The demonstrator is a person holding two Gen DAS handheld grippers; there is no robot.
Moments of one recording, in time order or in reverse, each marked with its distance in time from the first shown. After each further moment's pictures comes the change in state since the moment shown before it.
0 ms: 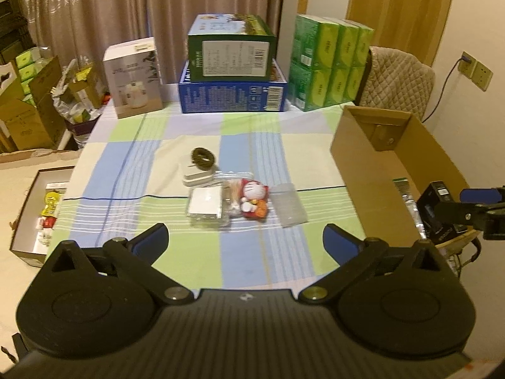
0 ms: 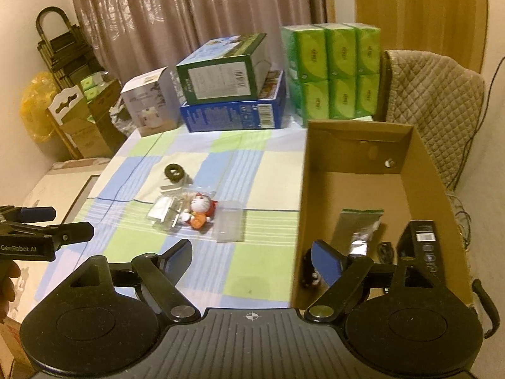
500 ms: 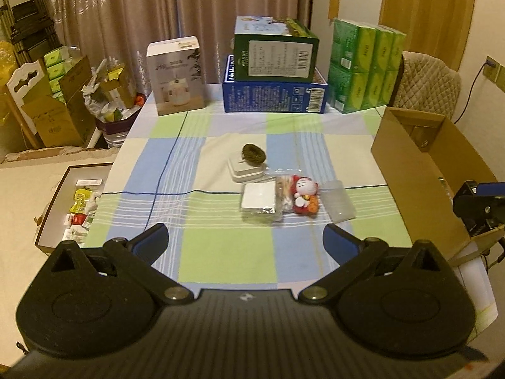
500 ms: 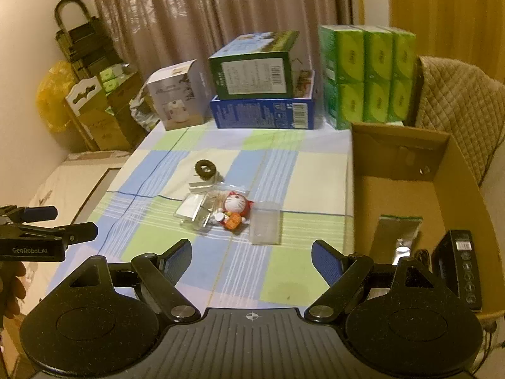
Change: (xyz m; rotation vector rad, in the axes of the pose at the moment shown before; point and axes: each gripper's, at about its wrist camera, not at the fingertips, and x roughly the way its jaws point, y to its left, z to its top) left arm -0.003 0.053 -0.019 -0.020 -0.026 0.089; right arm 0.024 0.048 -0.001 -0.056 -0.001 0.048
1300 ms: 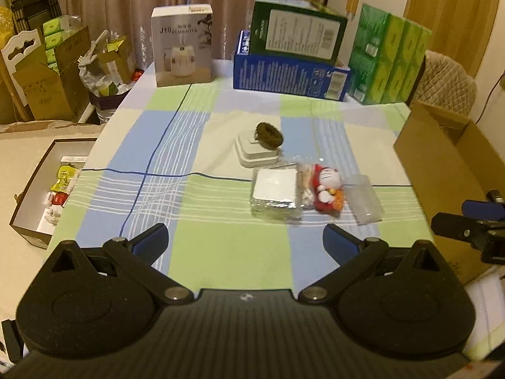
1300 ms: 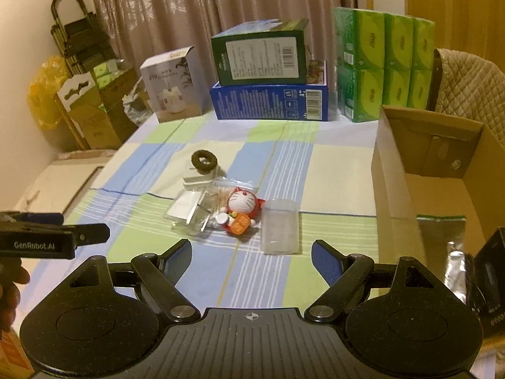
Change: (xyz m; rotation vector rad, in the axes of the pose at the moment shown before) left arm 0.089 0.029 -0.016 -0.076 0.034 -0.027; right arm 0.097 0.014 -0.022 -0.013 -0.025 -0.022
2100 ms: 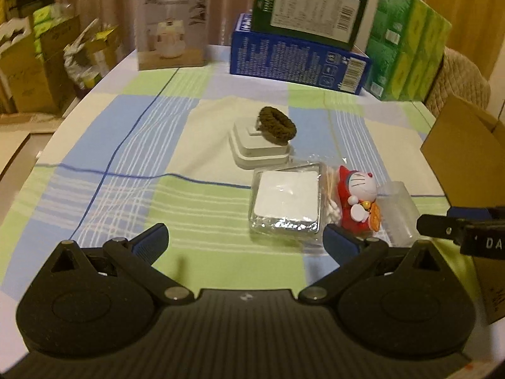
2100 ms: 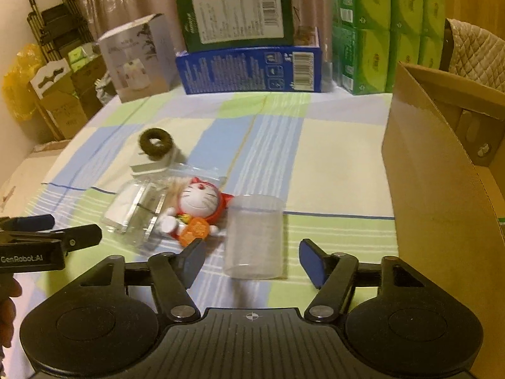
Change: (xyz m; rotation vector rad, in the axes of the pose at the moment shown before) left arm 0.108 0.001 -0.002 -0.017 -0.025 -0.033; right arm 0.107 -0.038 0.002 0.024 0.055 -0.048
